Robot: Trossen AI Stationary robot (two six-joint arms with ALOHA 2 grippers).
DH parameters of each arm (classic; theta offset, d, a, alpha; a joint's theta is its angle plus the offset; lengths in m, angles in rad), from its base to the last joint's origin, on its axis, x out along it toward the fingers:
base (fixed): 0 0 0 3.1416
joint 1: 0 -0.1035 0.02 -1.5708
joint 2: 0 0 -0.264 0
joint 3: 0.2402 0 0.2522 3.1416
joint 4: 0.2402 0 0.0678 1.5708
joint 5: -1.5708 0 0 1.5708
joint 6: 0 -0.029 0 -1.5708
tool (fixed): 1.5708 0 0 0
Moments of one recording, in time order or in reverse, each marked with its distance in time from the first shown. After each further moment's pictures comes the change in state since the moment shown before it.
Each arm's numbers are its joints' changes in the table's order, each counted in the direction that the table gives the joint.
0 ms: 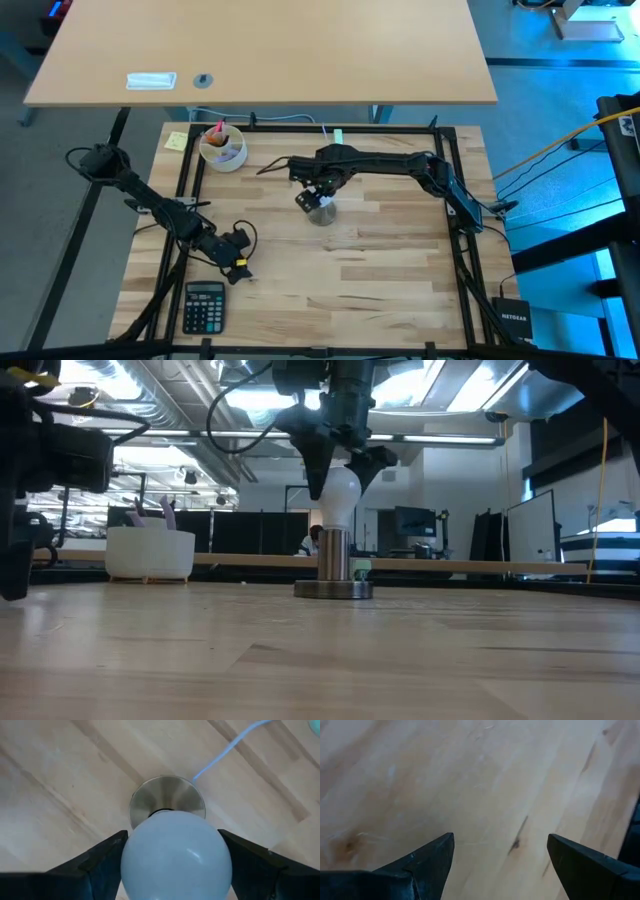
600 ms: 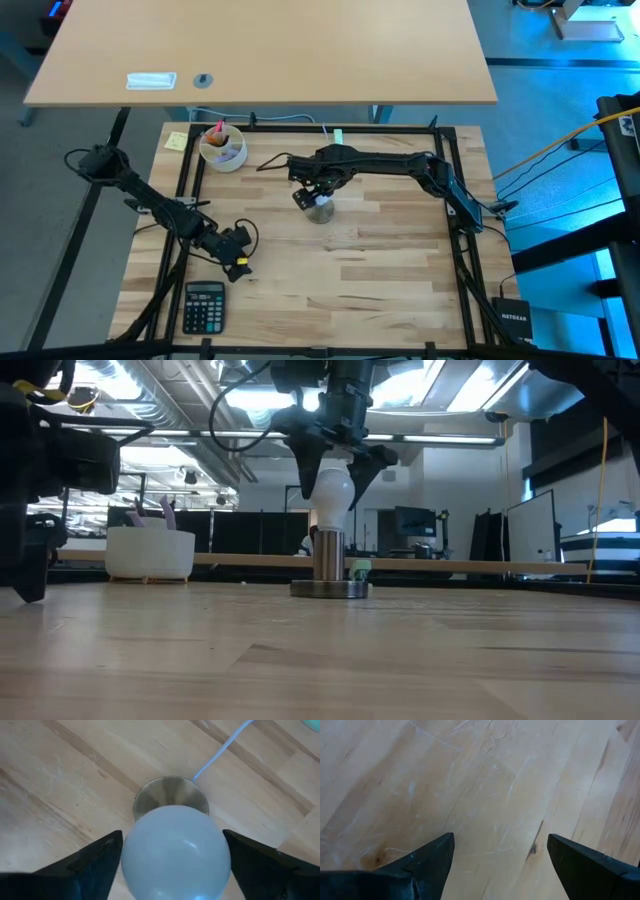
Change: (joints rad) left arm -0.040 0.000 0.000 0.029 0.000 -0.104; right arm 0.000 0.000 0.000 -0.023 -0.031 -0.085
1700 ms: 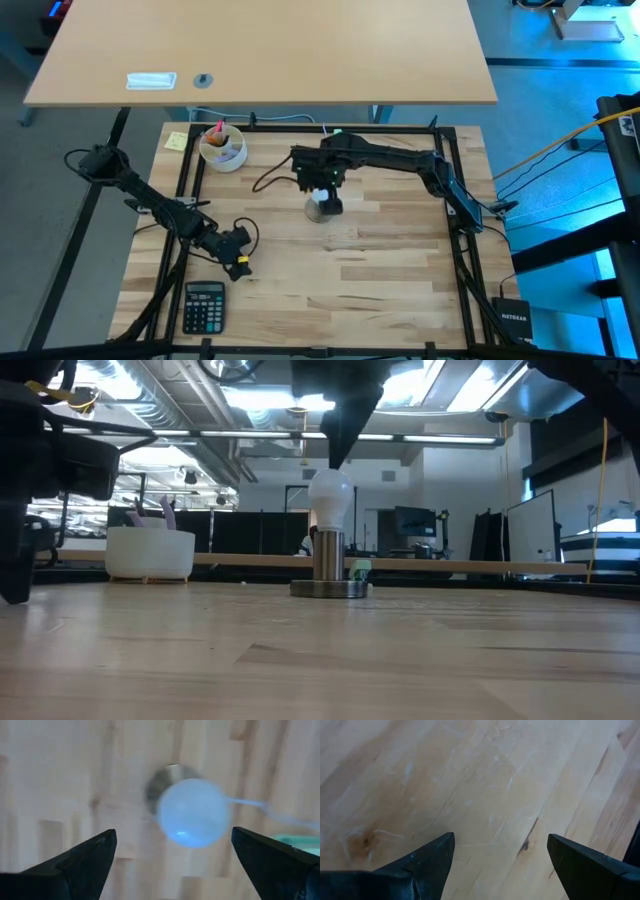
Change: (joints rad) left arm 0.000 0.000 0.000 -0.003 -0.042 0.119; right arm 0.004 0.002 0.210 0.209 0.089 1.070
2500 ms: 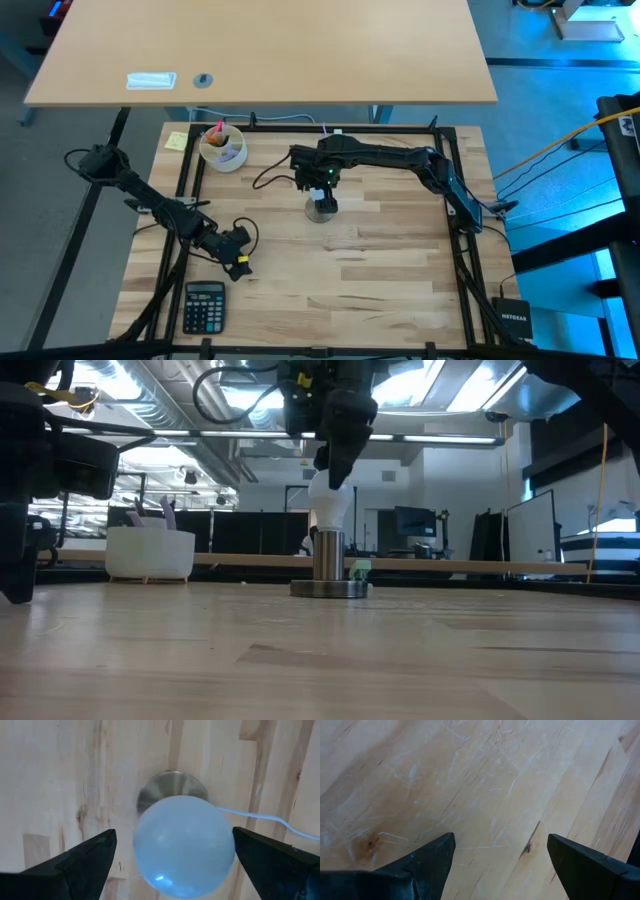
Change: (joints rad) left arm 0.000 0.000 0.000 0.003 0.027 -0.005; right arm 0.048 -0.001 -0.182 -0.180 0.088 0.002
